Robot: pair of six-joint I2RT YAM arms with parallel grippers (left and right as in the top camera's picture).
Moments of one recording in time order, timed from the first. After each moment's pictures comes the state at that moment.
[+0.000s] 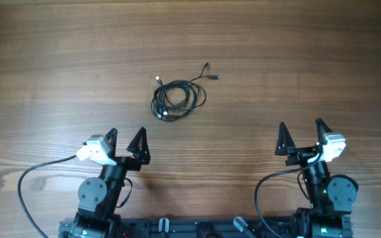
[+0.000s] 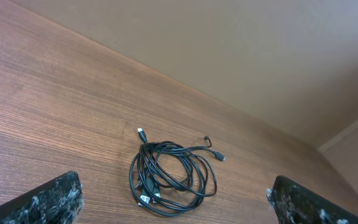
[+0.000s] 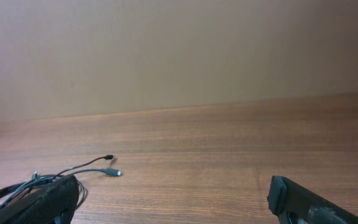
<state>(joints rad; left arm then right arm) -0.23 0.04 0.01 -0.07 -0.02 -0.54 -0.10 0.02 0.01 0.01 -0.24 0.15</state>
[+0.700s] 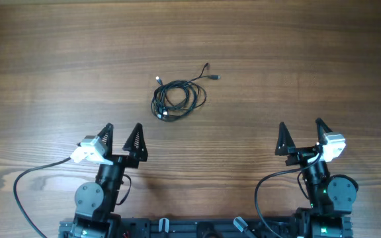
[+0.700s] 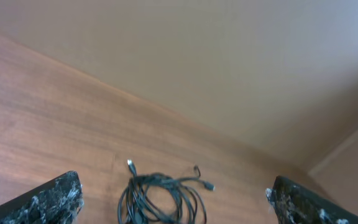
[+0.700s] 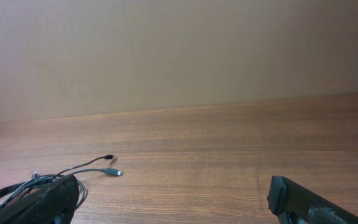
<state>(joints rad) -0.23 0.04 0.01 0.06 -0.05 -0.54 -0.10 0.02 0.01 0.02 -0.24 0.15</state>
